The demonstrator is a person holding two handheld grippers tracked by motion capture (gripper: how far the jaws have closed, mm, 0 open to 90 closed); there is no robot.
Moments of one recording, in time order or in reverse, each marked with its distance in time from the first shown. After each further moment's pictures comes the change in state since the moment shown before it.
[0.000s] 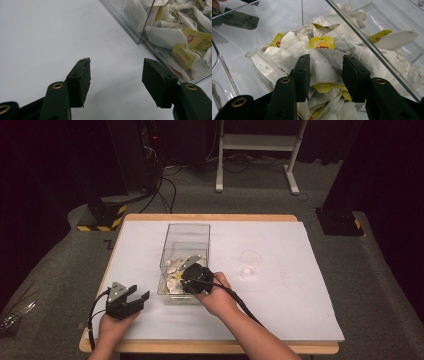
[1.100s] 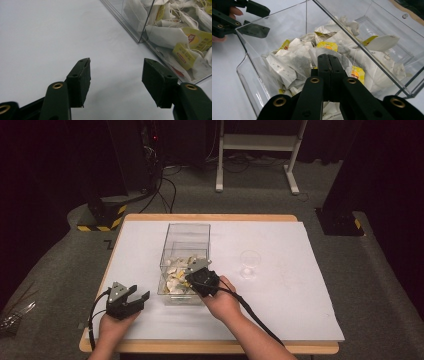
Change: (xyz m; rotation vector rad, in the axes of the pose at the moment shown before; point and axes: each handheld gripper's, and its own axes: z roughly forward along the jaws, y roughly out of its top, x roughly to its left) left arm -0.001 0.000 0.000 0.005 0.009 0.008; right arm 0.004 -0.012 -0.024 -0.112 -0.005 0.008
